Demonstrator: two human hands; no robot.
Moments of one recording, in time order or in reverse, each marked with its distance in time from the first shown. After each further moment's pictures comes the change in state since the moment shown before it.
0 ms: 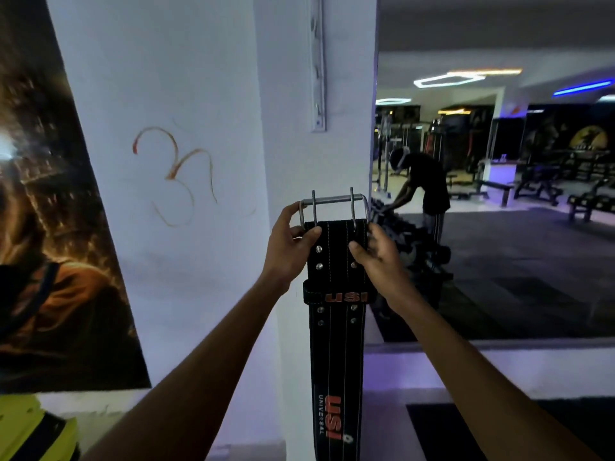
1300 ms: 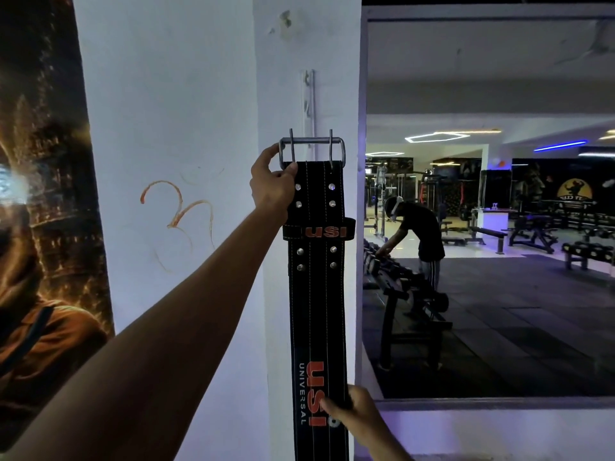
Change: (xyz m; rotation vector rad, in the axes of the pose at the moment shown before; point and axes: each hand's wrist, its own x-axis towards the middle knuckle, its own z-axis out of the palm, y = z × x) left_hand 0.105 0.146 0.012 -0.075 0.357 0.138; right_hand -0.095 0.110 0.007 -0.002 -0.299 0.318
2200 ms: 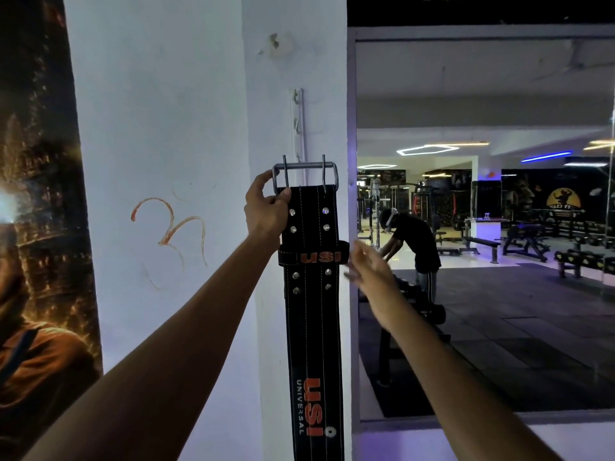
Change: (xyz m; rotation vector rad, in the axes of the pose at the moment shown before) left_hand -0.004 -0.016 0.004 -0.017 -0.059 0.015; right_hand 0.073 -0.199 -0.086 0.256 0.195 -0.318
